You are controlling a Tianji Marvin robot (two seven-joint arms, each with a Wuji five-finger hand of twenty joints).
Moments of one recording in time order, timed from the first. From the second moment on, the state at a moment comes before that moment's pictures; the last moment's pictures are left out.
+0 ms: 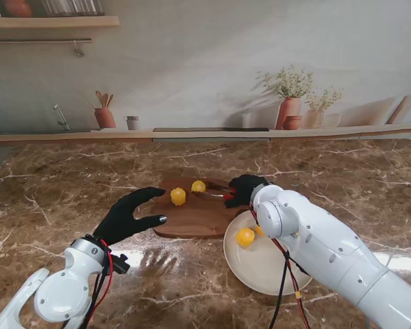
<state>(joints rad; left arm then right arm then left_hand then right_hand) 1.84 -1.13 -1.35 -1.89 0.34 -0.07 0.01 -1.07 -1.07 0.74 -1.36 -0.80 0.28 0.28 0.73 -0.41 0.40 -0.08 0.47 0.08 0.26 0.24 0.39 0.05 0.27 0.35 0.33 0.16 0.21 0.55 -0.06 0.09 0.47 0.78 0.52 -0.41 0.67 -0.19 0.64 0.14 0.45 0.25 1.03 -0.03 0.53 0.77 1.20 -0.13 1.20 0.85 0.98 -0.10 1.73 0.76</state>
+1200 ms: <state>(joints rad) 1.84 -1.13 -1.33 -1.86 0.34 -0.11 0.05 -2.03 -1.06 1.54 -2.01 -1.09 0.24 0.21 0.73 -0.41 0.39 -0.08 0.47 0.08 0.26 0.24 0.39 0.05 0.27 0.35 0.33 0.16 0.21 0.55 -0.06 0.09 0.46 0.79 0.54 -0.41 0.67 -0.20 0.64 0.17 0.47 0.22 1.04 -0.01 0.51 0.76 1.20 -0.12 1.17 0.85 0.98 -0.09 1.73 0.76</state>
